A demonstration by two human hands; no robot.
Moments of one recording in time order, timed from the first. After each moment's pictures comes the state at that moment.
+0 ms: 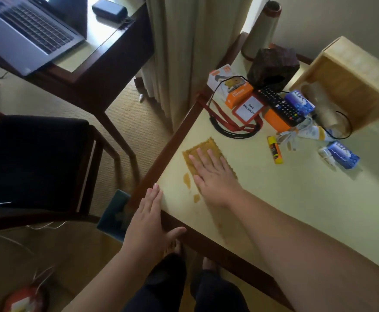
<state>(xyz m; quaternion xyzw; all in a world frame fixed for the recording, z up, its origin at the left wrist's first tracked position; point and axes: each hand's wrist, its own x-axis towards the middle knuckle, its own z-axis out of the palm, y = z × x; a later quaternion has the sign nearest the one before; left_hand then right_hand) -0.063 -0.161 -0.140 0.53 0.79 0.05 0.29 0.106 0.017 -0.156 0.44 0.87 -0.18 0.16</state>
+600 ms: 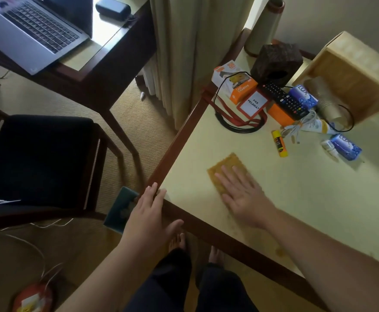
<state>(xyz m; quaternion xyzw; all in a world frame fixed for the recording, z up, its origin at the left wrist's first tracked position) -0.089 -0.170 -0.122 0.55 0.77 0.02 0.31 0.173 -0.033 -0.135 0.44 0.85 -0.20 0.21</state>
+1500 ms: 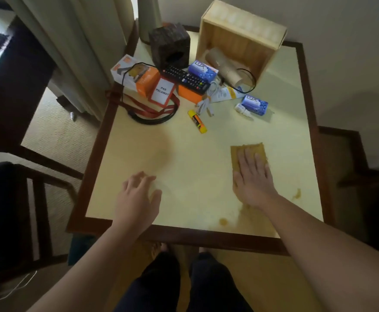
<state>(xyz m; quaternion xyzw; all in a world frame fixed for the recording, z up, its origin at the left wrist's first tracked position) 0.023 -0.089 -0.123 0.67 0.69 0.05 0.28 0.353 -0.066 -0.146 0.74 0.61 -0.25 0.10</state>
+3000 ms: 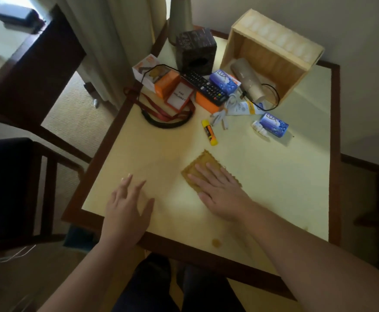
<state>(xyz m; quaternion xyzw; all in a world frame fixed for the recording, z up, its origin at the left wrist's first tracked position) 0.028 -0.111 -0.126 0.60 0.75 0.07 0.26 0.306 -0.020 -0.152 0.46 0.85 -0.22 0.13</state>
